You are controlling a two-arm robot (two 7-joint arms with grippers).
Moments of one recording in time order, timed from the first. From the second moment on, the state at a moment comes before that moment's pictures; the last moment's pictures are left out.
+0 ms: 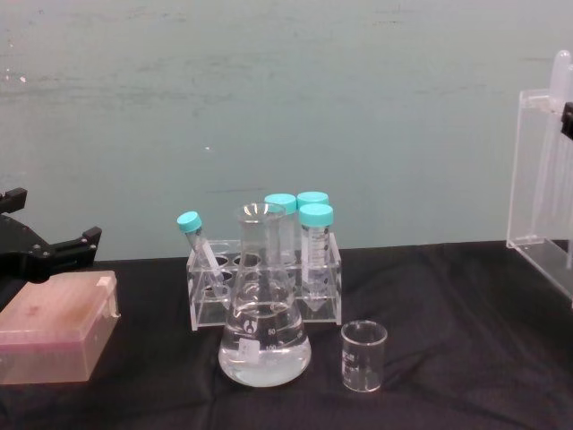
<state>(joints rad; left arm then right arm) -0.20 0.60 0.45 -1.41 -0.25 -0.12 0.03 0.27 0.09 0.06 -1.31 0.06 -0.18 0.11</state>
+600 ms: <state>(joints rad) -0.20 0.60 0.45 -1.41 -0.25 -0.12 0.03 0.27 0.12 0.07 -1.30 0.09 -0.18 0.14</state>
